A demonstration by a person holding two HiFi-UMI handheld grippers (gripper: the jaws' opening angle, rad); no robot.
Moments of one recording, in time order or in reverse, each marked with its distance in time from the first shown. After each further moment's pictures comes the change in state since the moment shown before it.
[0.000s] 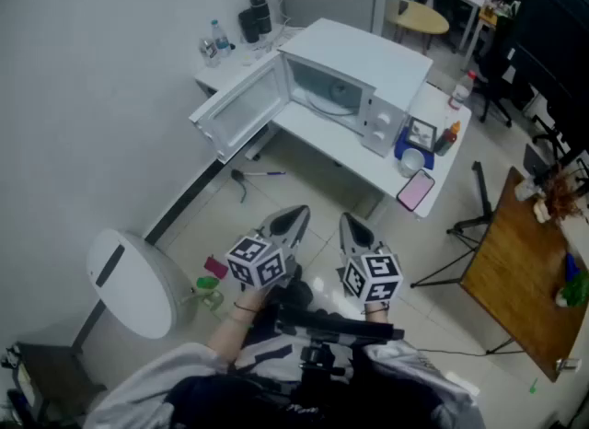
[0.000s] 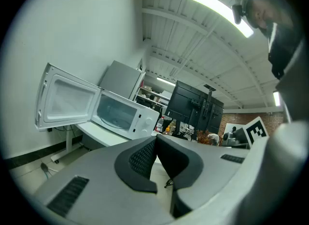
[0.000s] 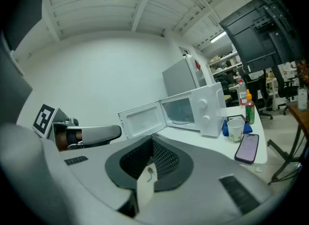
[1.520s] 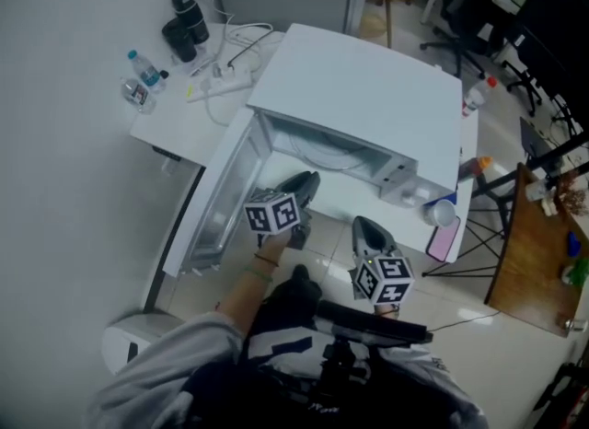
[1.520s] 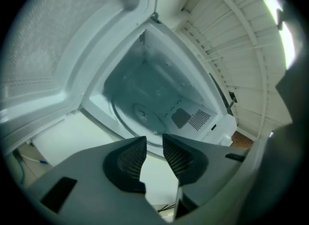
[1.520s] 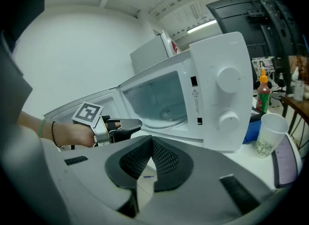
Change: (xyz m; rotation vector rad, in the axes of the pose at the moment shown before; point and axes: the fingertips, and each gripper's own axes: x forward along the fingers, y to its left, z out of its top) left arm 0.306 0.301 0.023 -0.315 0.279 -0.122; right arm 0.264 -0.120 0.034 0.145 0.106 -0.347
